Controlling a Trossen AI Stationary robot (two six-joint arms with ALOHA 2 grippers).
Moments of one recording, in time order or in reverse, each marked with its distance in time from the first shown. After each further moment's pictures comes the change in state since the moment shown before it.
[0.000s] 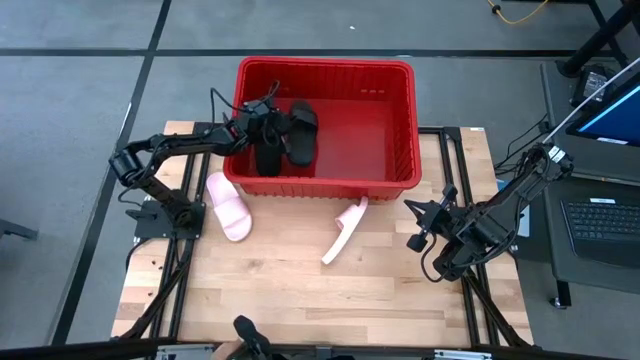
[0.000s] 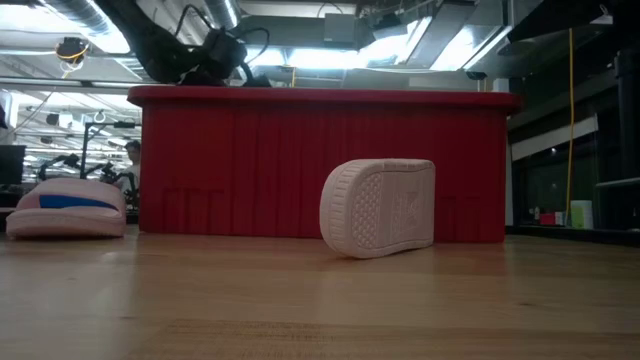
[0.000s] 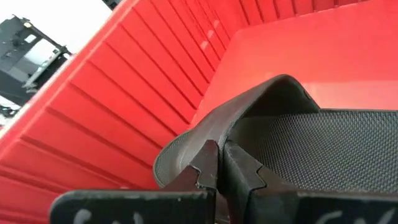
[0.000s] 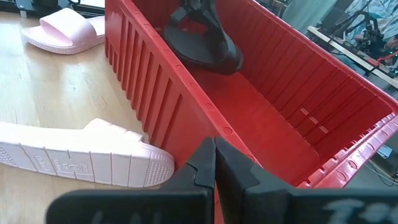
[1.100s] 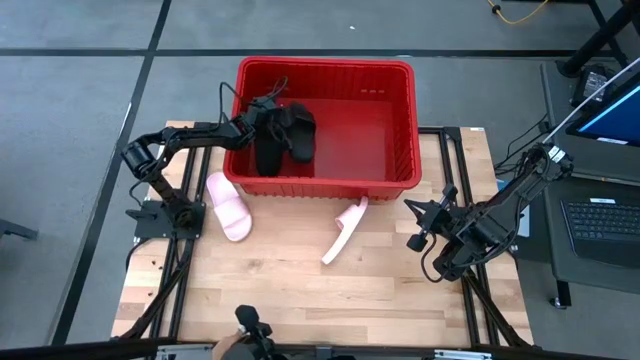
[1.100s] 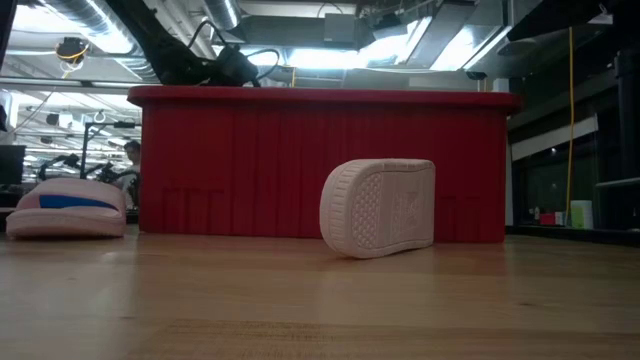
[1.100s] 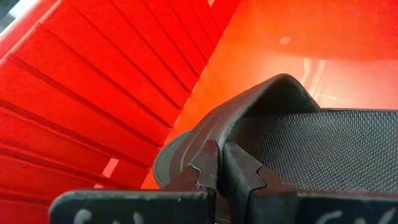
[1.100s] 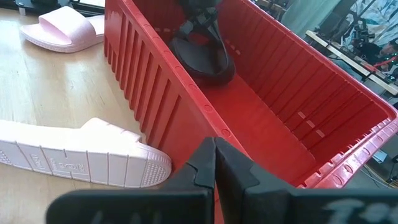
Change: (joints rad) left arm 0.040 0.106 0.079 -0.080 -0.040 -0.051; right arm 0.000 0.000 0.000 0.000 0.007 -0.024
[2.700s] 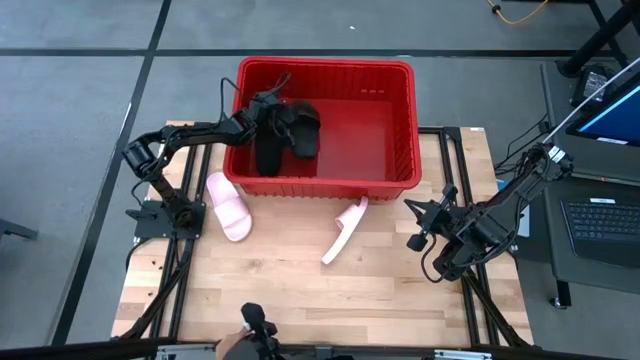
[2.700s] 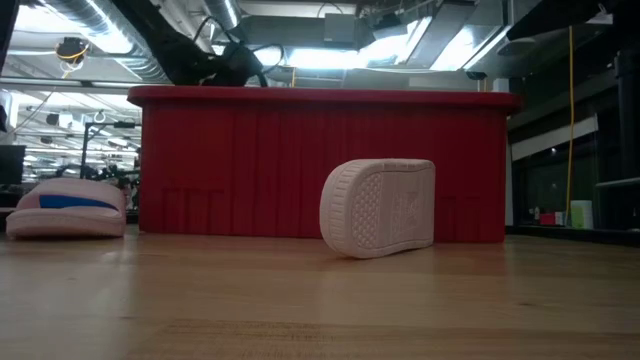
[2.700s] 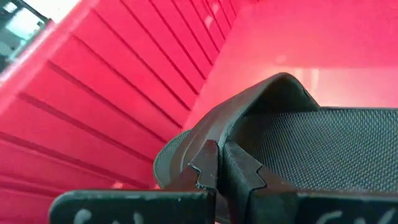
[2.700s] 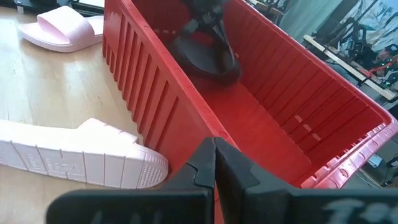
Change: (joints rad) left arm 0.000 0.018 0.074 -0.047 0.037 0.024; right arm 0.000 0.000 0.000 0.000 0.011 -0.021
